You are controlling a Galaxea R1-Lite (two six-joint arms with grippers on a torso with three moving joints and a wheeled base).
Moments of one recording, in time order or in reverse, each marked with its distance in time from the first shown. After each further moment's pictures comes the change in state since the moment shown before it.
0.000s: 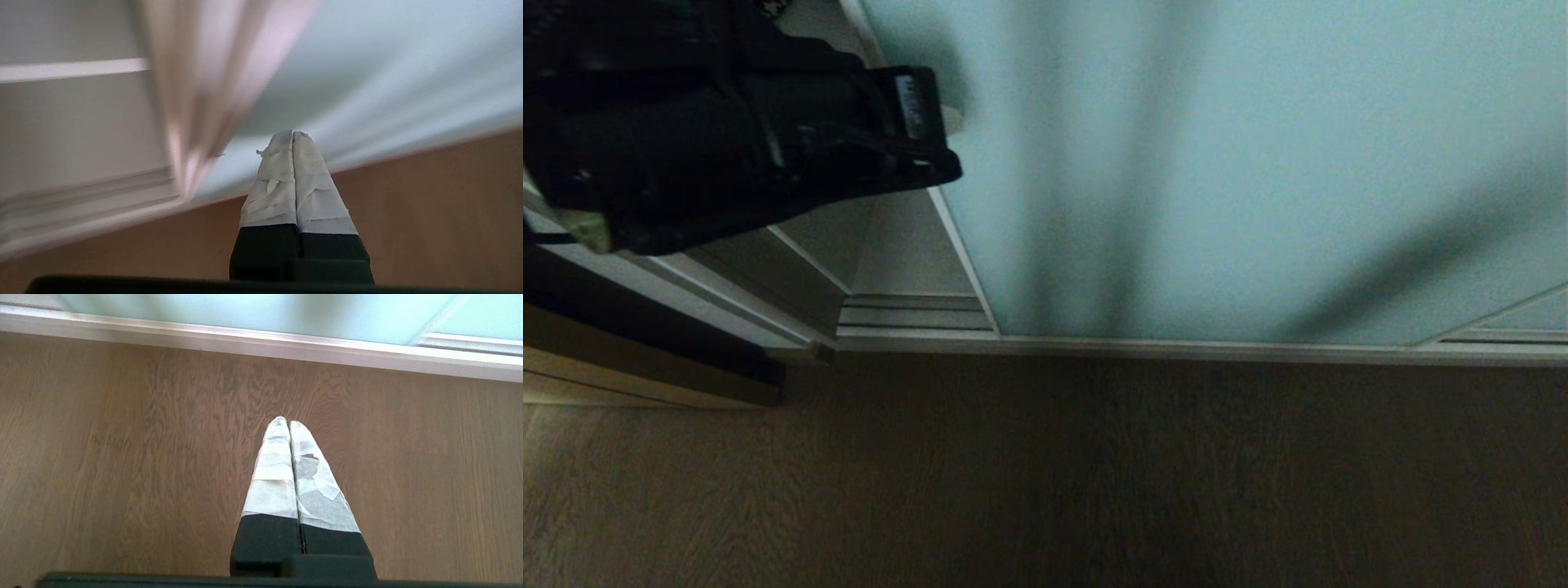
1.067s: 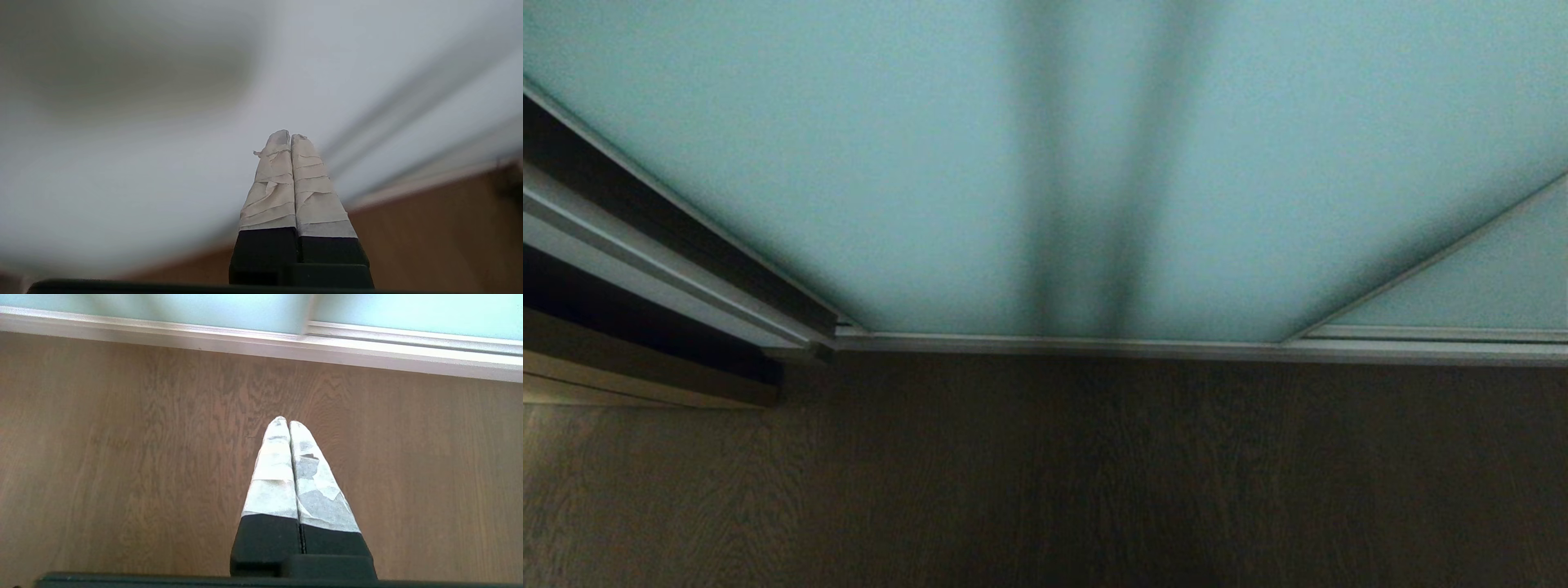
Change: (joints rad) left arm -0.001 -0.430 0.107 0.116 -0.172 0.004; right arm -0.001 0.000 0.000 0.000 0.000 0.000
